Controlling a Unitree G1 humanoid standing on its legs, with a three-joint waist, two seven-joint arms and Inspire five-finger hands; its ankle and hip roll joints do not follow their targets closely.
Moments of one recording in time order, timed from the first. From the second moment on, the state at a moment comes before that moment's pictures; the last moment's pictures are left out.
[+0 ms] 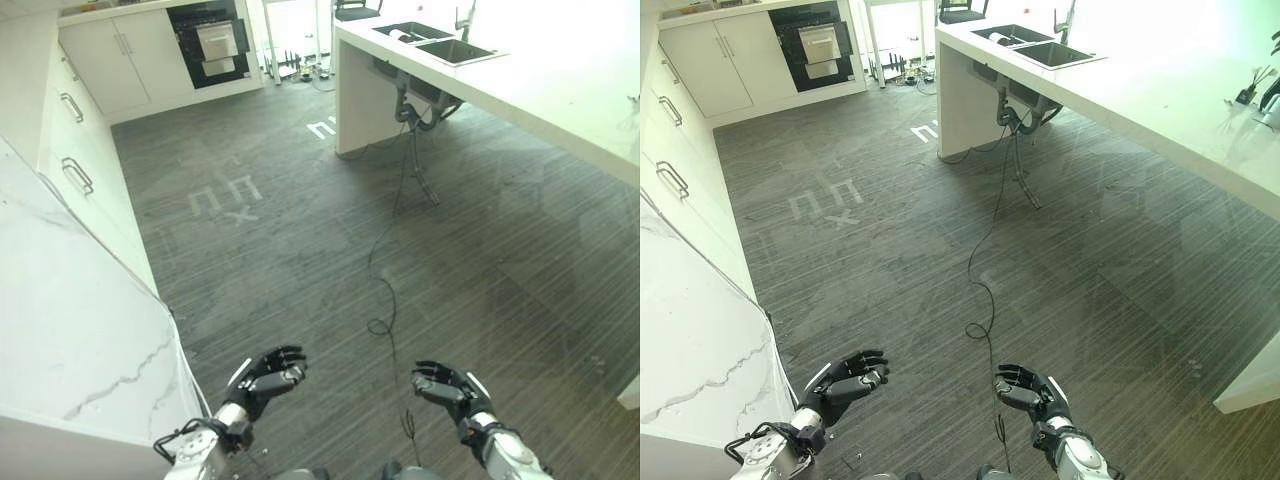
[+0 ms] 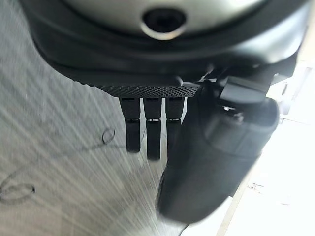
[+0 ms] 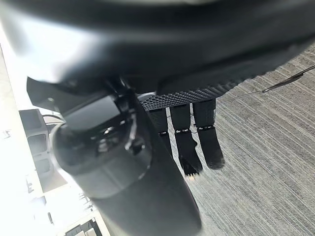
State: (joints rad) left arm 0.11 0.35 -0.14 0.51 -0.62 -0.11 -0.36; right arm 0.11 -0.33 0.16 0.56 0.55 -0.10 0.15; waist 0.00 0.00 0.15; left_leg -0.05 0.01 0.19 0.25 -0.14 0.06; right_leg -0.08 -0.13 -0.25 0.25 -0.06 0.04
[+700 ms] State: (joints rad) left arm 0.02 0.25 -0.13 0.57 -0.59 -0.09 -0.28; right arm 0.10 -0.35 0.18 0.52 0.54 -0.13 0.11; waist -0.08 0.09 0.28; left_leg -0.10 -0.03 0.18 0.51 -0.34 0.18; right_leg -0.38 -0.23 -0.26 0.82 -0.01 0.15
